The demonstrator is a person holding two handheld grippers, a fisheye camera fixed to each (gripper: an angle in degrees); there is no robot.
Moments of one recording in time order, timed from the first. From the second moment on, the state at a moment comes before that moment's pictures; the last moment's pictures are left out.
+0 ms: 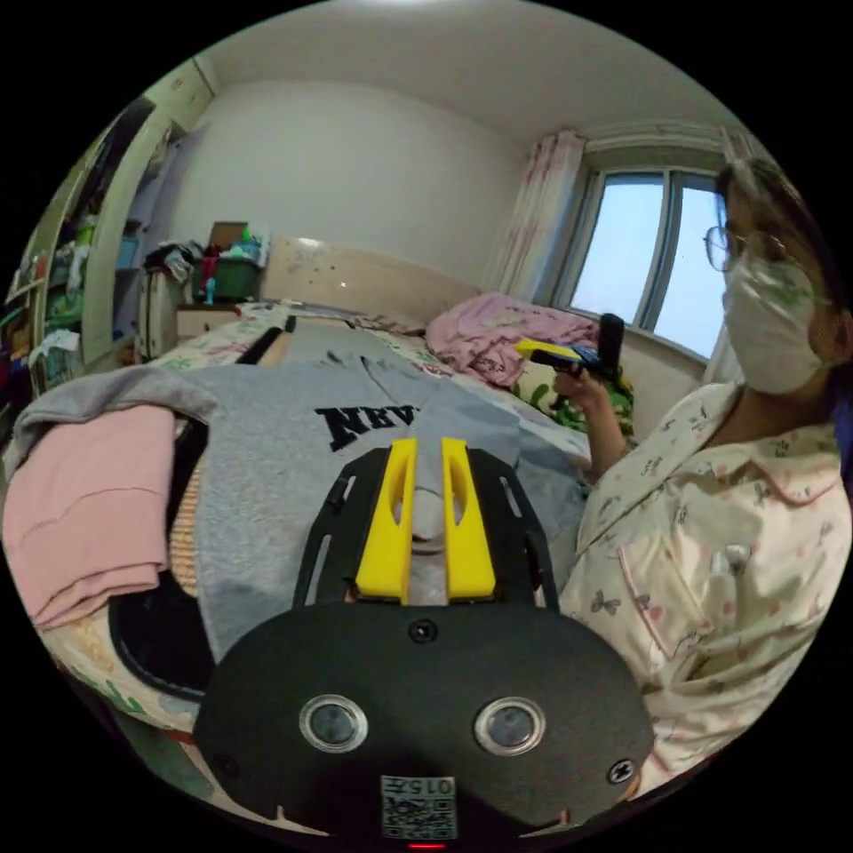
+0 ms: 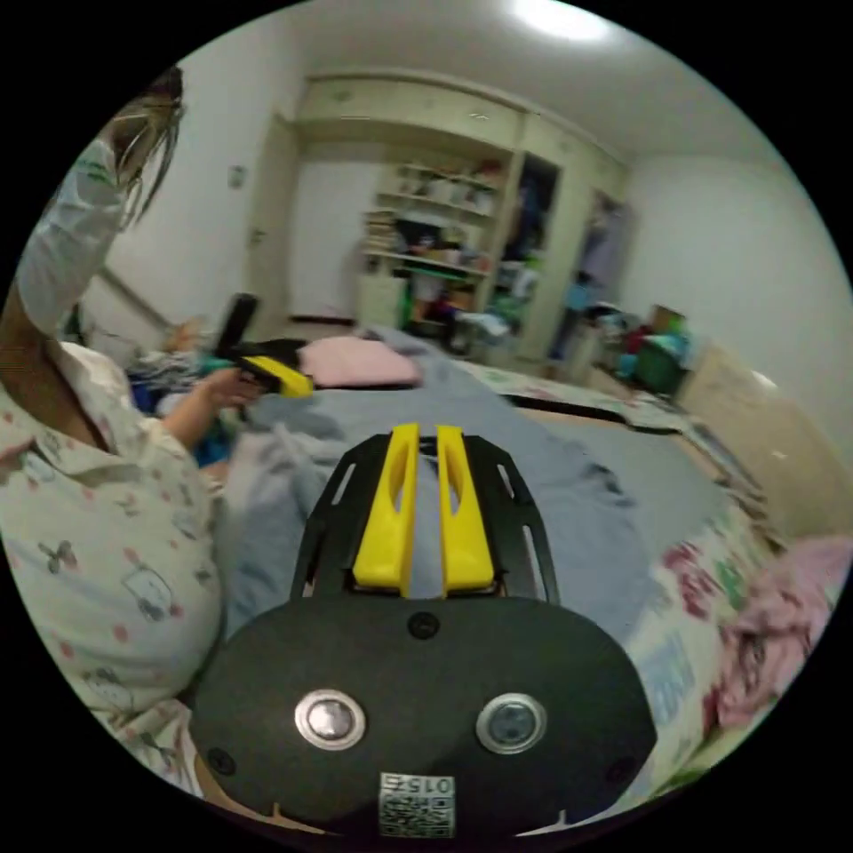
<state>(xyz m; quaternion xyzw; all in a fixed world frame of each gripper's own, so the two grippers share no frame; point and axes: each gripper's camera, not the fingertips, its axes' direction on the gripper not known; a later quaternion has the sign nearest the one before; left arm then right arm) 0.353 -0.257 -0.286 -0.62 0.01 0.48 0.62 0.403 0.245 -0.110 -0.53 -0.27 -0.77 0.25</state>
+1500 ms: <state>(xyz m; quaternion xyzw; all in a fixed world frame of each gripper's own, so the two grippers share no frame) 0.282 -0.043 -0.323 -0.63 -0.11 0.54 0.55 0.752 0.160 -0.253 -0.61 -0.21 -0.76 0.02</state>
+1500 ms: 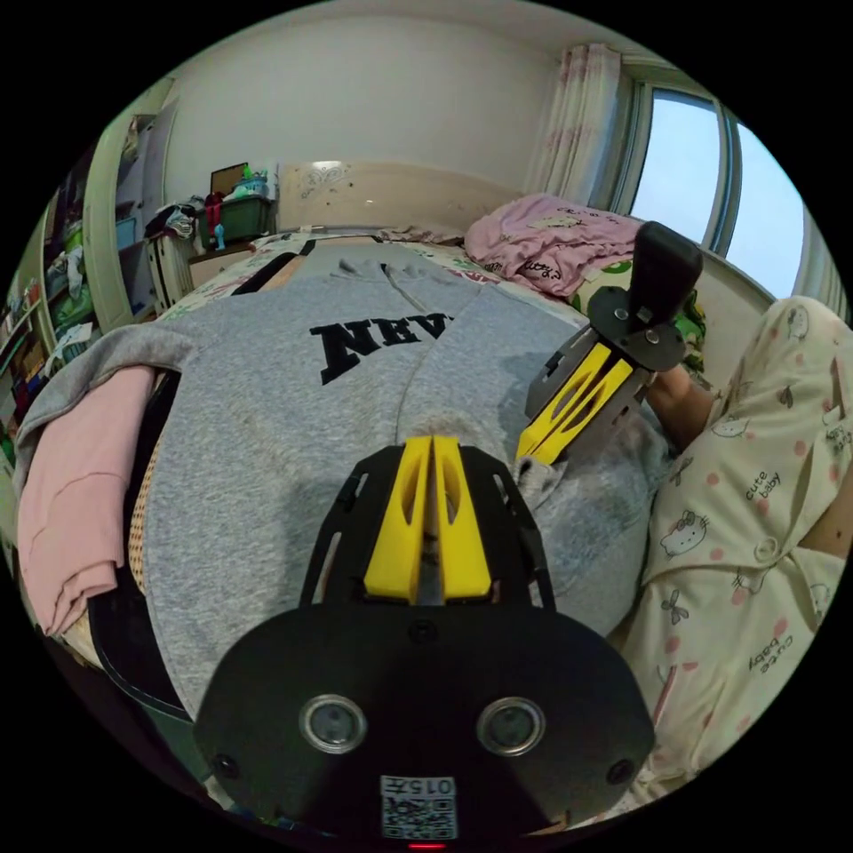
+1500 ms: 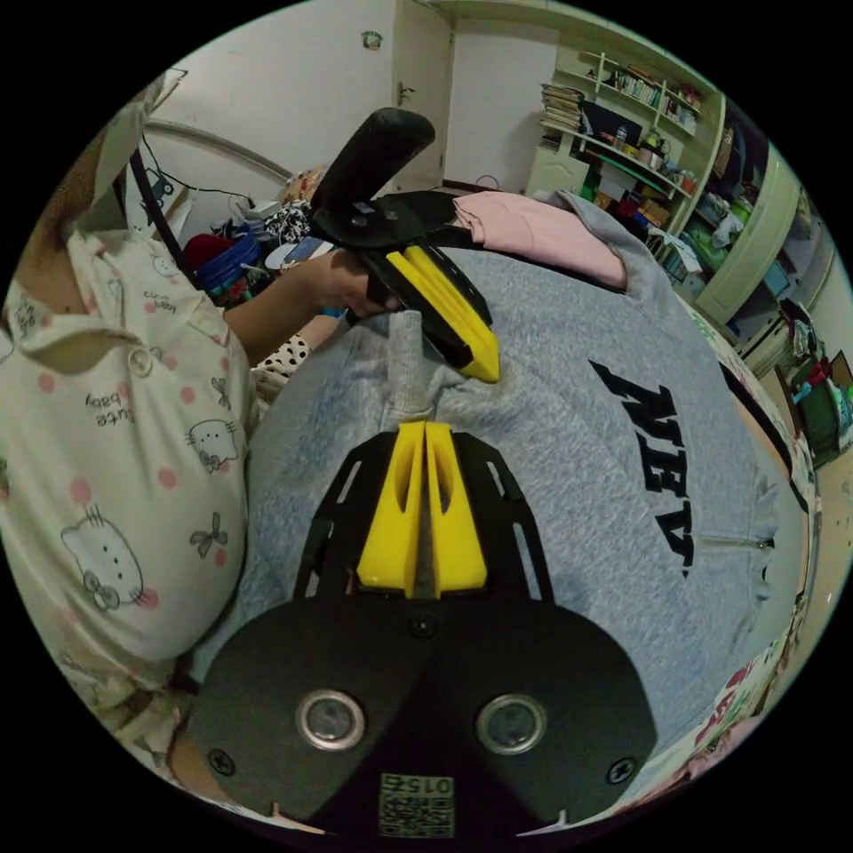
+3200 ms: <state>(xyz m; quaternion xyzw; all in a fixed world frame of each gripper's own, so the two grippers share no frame) 0.119 -0.091 -0.379 -0.66 -0.07 0.48 0.57 0.828 0.180 -0.290 -0.51 -0.12 -0.85 0.01</state>
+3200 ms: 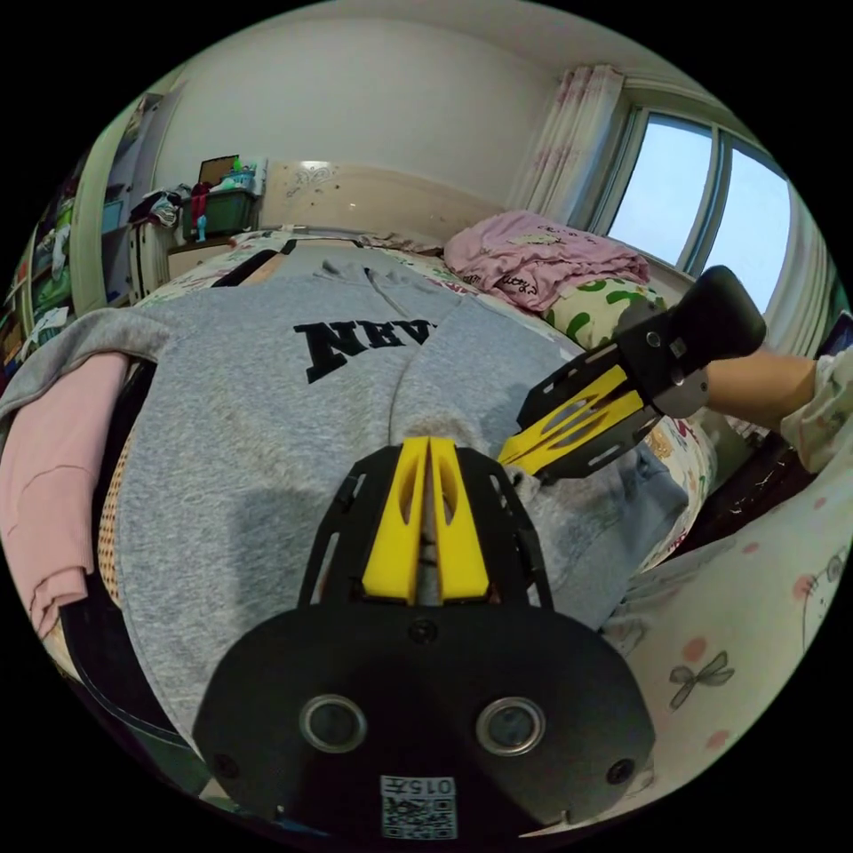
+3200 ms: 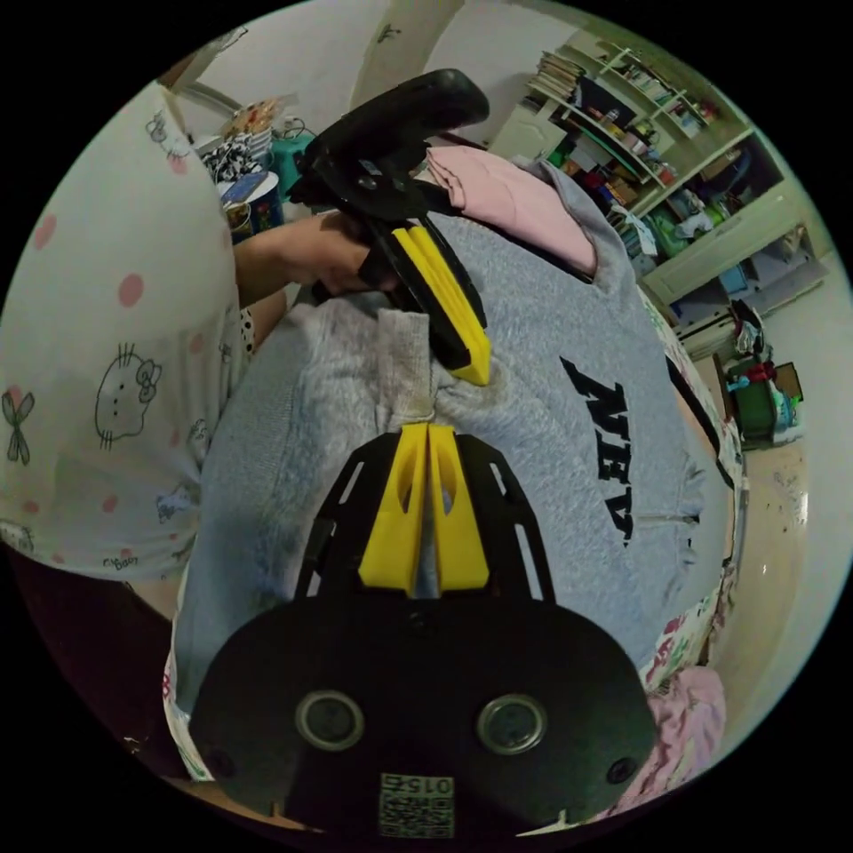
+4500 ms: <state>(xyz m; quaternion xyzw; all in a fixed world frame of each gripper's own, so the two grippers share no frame) 0.120 -0.482 -0.055 -0.27 -0.33 0.48 0.77 0.668 0.230 -0.127 -0.69 -0.14 -0.71 0.11</state>
